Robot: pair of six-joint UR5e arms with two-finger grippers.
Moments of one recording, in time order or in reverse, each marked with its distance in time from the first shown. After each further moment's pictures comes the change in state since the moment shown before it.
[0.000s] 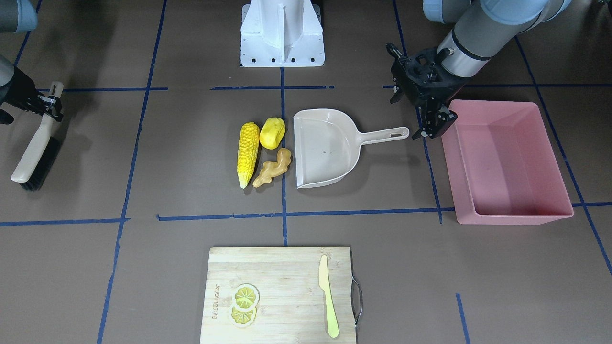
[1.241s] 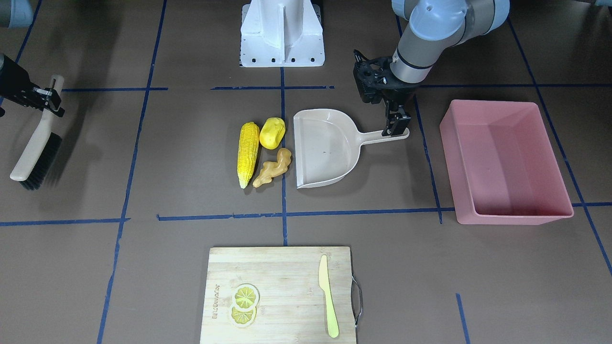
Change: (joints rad) left arm 0.212 0.025 0.021 0.002 0.205 0.156; right arm 0.071 0.023 0.075 -0.044 0.093 -0.011
